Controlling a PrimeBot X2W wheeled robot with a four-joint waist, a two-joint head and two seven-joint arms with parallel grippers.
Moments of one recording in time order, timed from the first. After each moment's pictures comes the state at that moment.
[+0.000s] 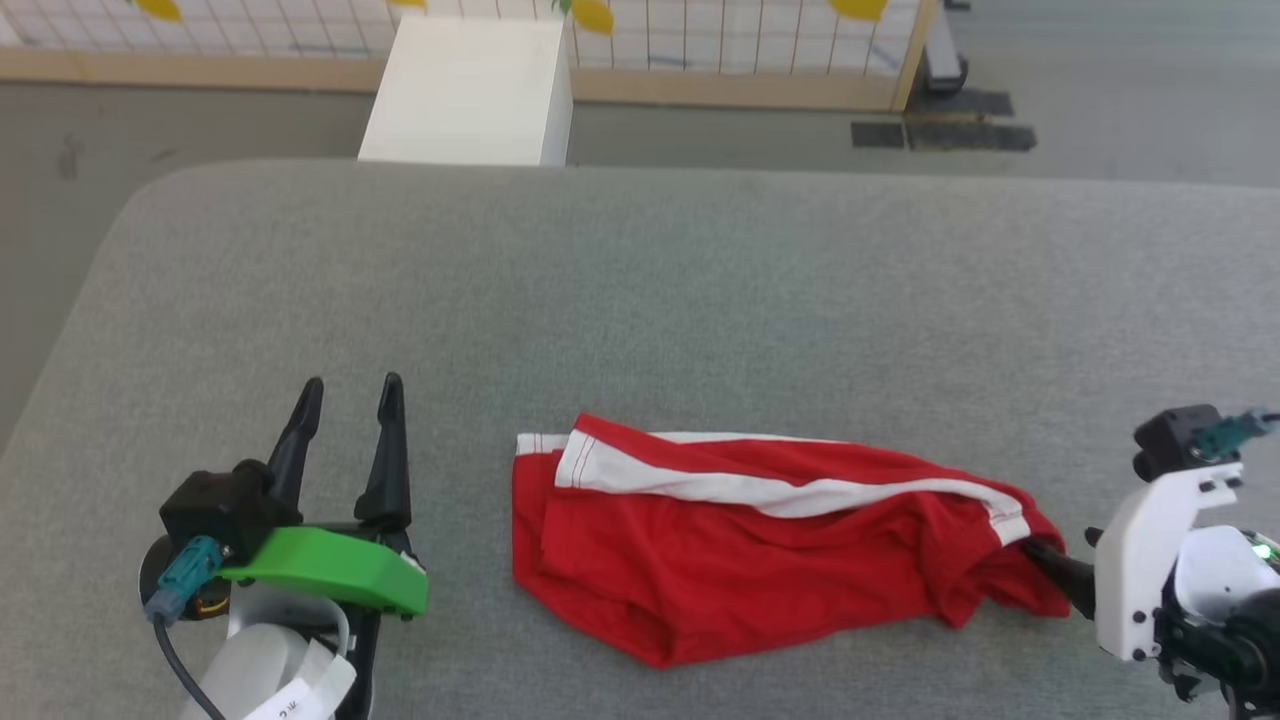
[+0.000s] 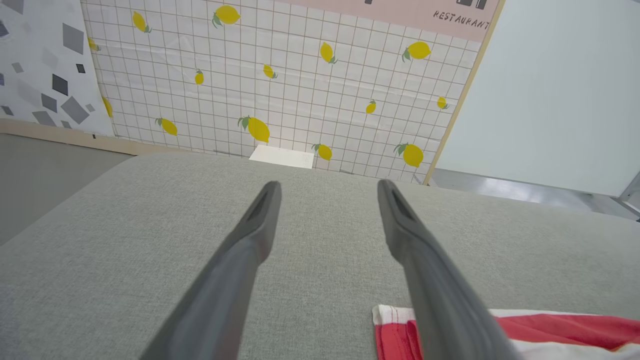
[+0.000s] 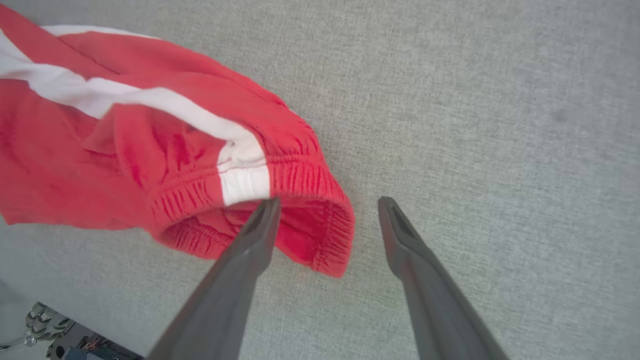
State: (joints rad) left arm -0.14 0.31 -0.26 0.07 -0.53 0.10 -0.25; right arm -0.11 -0.36 0.02 0.04 0.50 0.13 0.87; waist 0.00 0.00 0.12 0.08
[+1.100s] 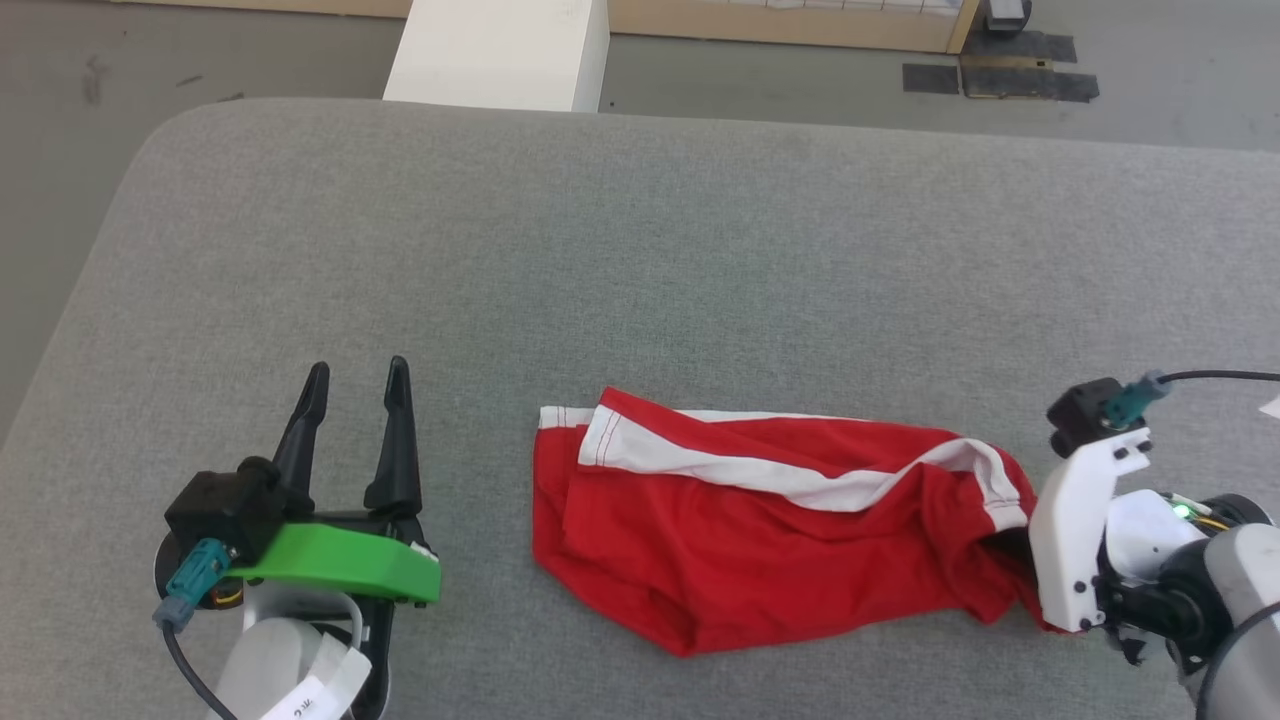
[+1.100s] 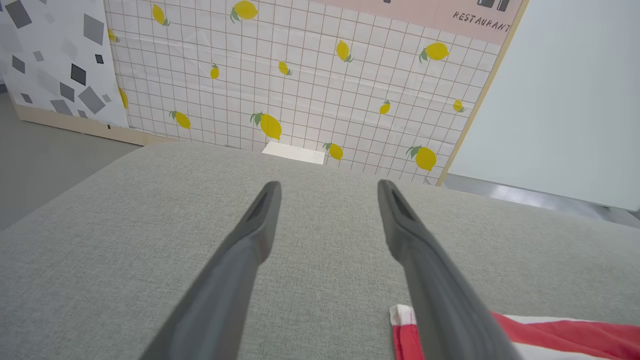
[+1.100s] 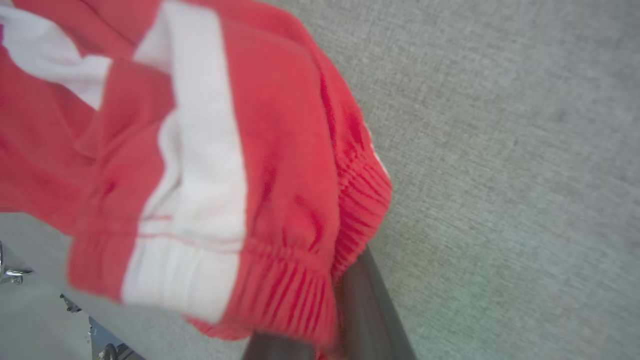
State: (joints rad) left arm -0.14 0.11 -0.04 0.10 -0.32 -0.09 -0.25; right arm -0.29 -0.42 0.26 0.24 0.60 0.13 0.84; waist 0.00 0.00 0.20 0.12
